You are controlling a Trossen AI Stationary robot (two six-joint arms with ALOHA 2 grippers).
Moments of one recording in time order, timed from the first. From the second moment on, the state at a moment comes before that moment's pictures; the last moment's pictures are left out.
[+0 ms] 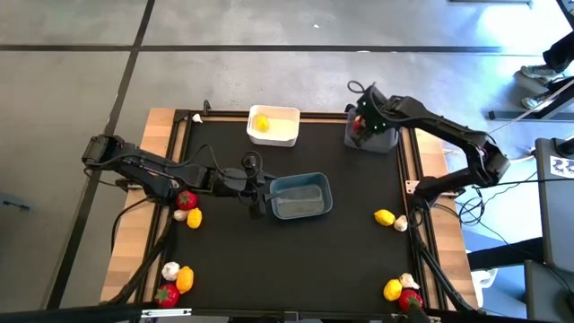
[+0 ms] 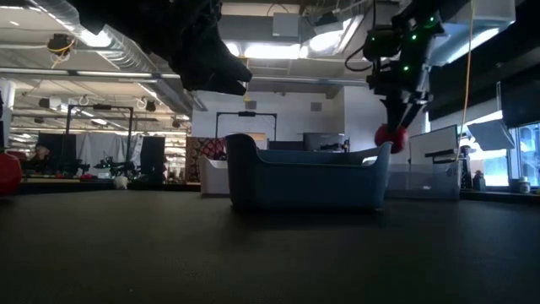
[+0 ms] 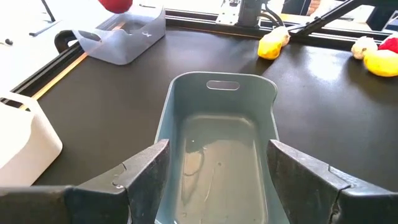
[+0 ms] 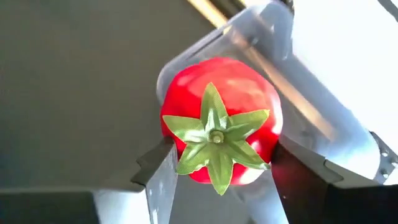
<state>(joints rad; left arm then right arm) -0.11 1.35 0.71 0.16 -0.33 -0.19 -0.74 1.38 1.14 -0.93 0.16 0.04</state>
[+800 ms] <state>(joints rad) -0.11 1.35 0.71 0.14 -0.33 -0.20 -0.89 1.69 1.14 -0.70 0.14 0.02</state>
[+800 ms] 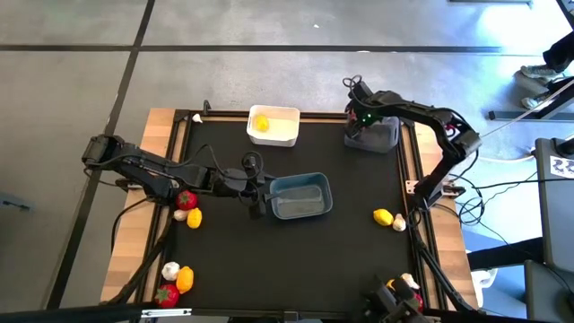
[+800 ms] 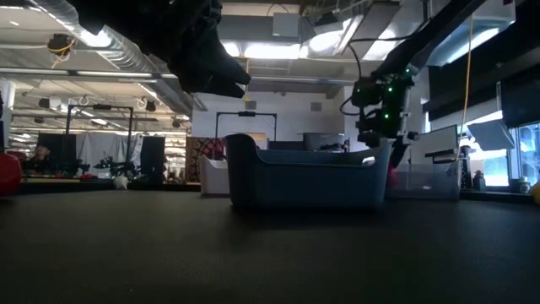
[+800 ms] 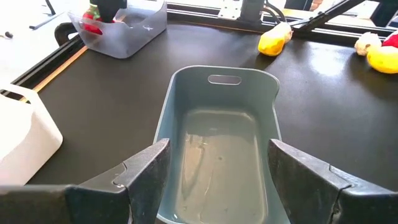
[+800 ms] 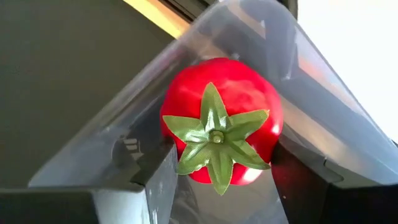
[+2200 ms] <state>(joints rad) -0.11 1.35 0.71 0.14 -0.33 -0.20 -0.88 1.43 1.14 -0.95 0.13 -0.06</state>
